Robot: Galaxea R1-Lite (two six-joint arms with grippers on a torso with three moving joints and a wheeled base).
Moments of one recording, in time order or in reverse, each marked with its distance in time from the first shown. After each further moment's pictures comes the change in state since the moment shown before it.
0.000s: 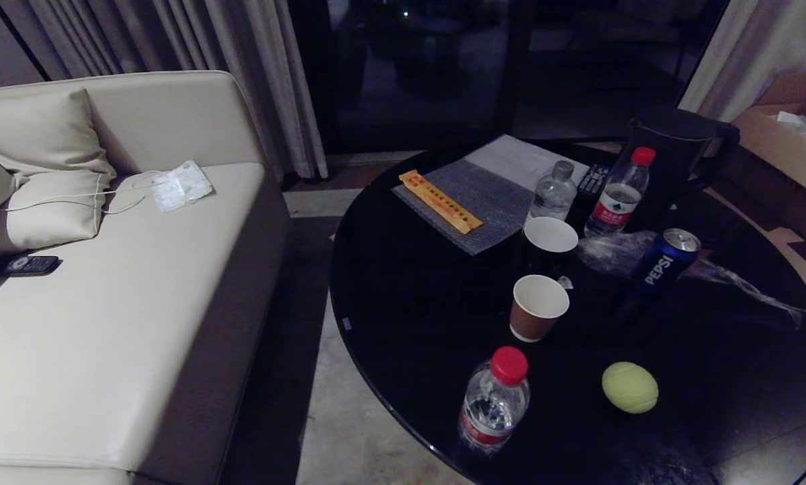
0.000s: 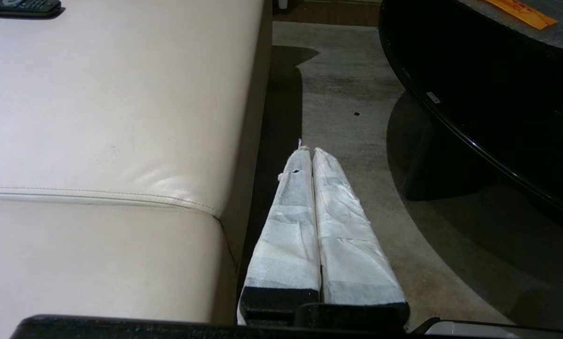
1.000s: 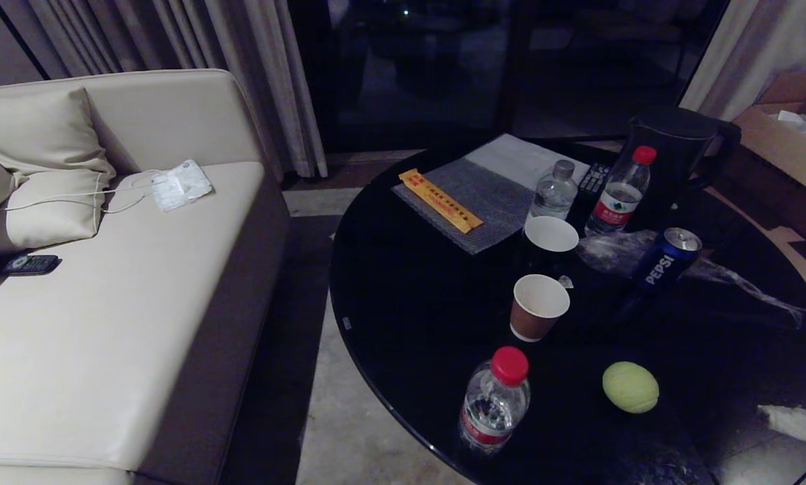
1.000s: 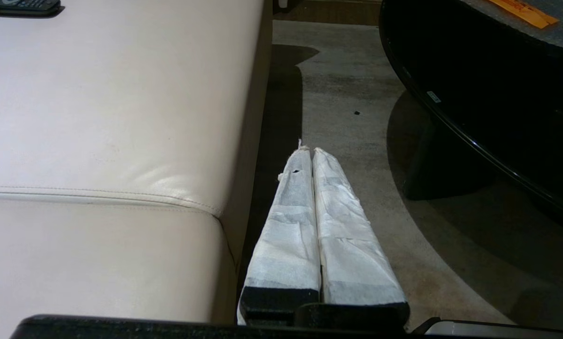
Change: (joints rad) left arm 0.000 0.000 0.000 0.000 0.000 0.000; right arm 0.057 0.982 -0.538 0.216 0.146 0.008
